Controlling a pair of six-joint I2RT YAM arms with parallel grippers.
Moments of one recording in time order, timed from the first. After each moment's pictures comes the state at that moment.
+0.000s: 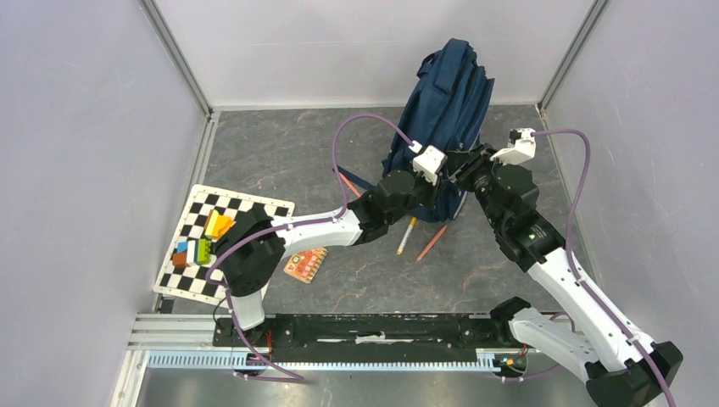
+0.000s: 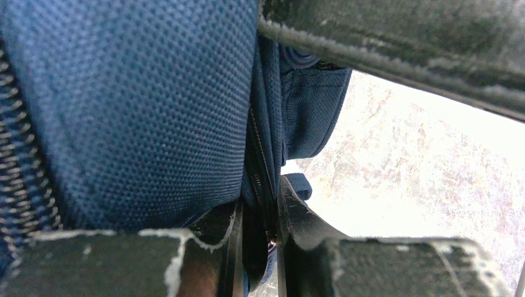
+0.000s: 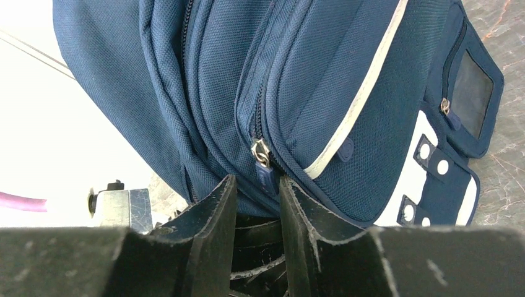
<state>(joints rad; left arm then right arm) -1.04 1.82 1.24 0.49 -0.18 -0.11 0.49 0.87 0.87 -0.09 0.31 0.67</state>
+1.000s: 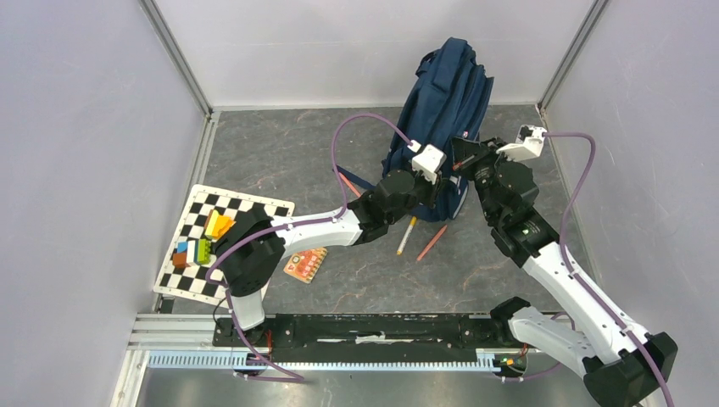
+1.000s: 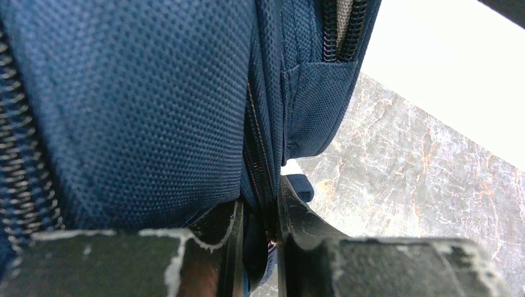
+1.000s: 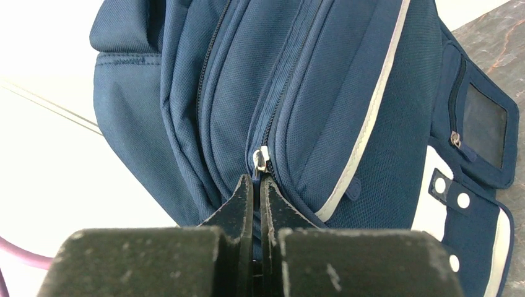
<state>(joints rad) -1.04 1.82 1.24 0.49 -0.21 -0.11 0.48 0.91 0.85 0.08 0.40 0.73</state>
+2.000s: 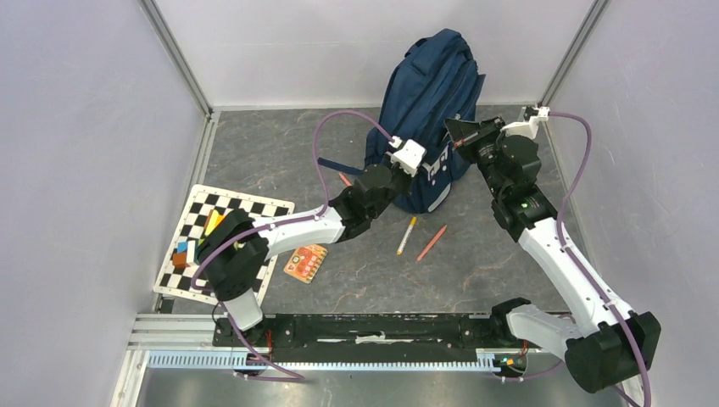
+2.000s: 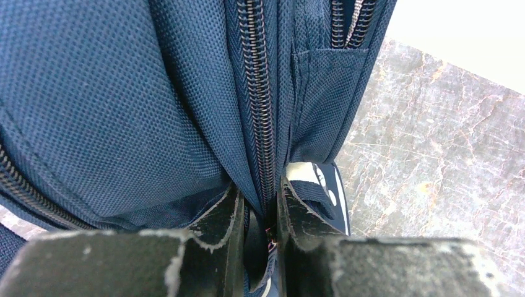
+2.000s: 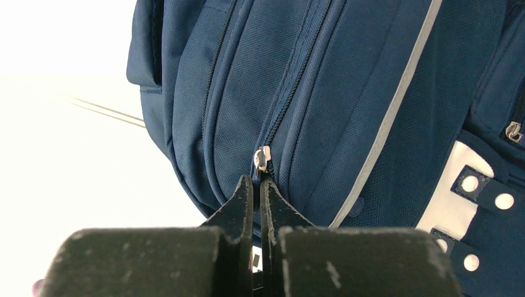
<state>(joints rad) -0.95 1.72 1.13 0.54 -0.31 0.10 0.33 1.06 0.97 0.11 0.14 1.03</state>
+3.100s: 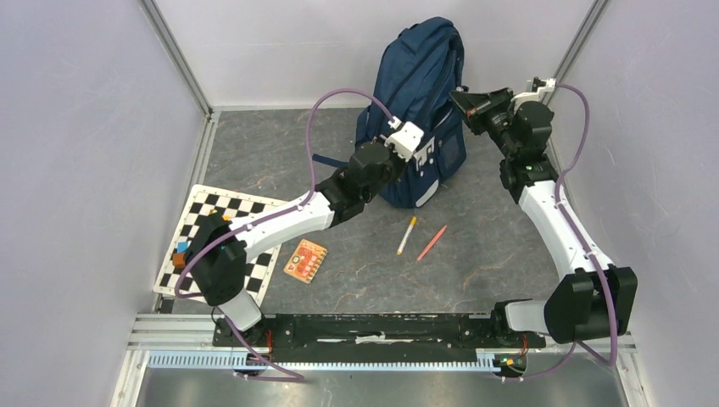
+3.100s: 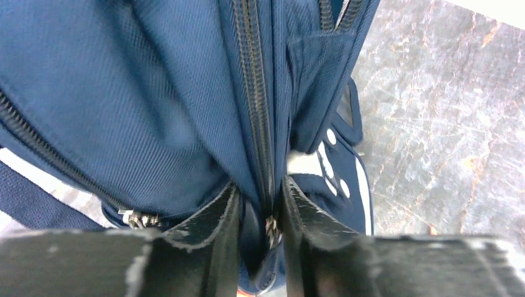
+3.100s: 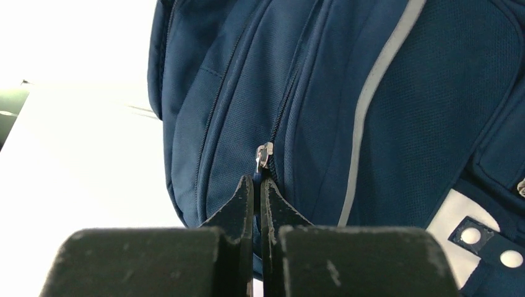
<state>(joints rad) -0.90 1.65 1.24 0.26 -0.30 0.18 0.11 1.32 1.11 0.26 -0.23 1.24</state>
